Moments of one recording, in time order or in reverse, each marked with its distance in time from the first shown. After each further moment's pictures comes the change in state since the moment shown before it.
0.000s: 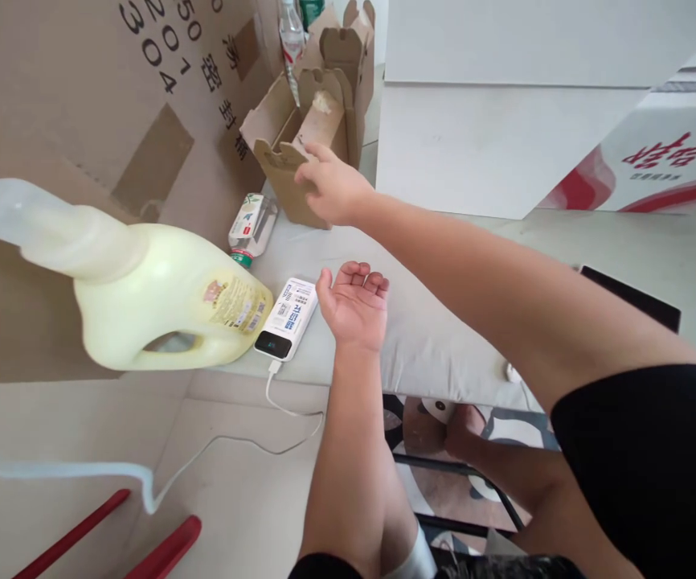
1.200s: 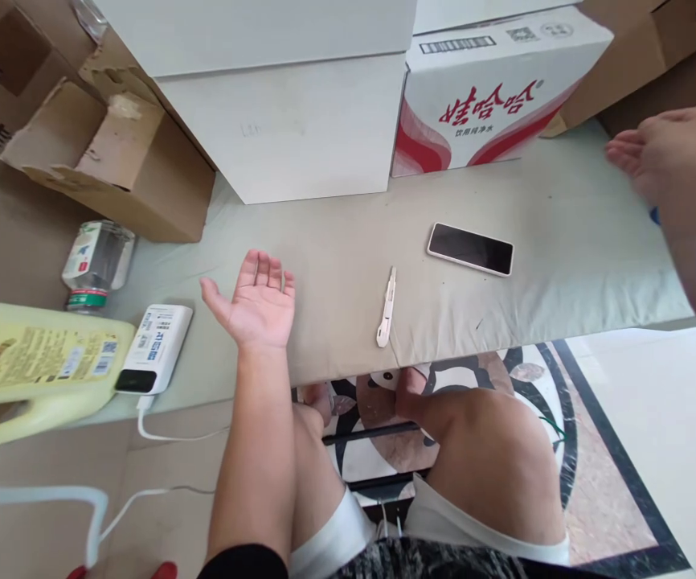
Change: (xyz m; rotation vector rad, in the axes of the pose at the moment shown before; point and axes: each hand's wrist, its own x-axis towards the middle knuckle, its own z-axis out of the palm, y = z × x) left_hand 0.009 -0.079 0.021 0.284 -0.002 0.054; right_hand -0.398 0.307 -0.275 0.398 1.272 1.225
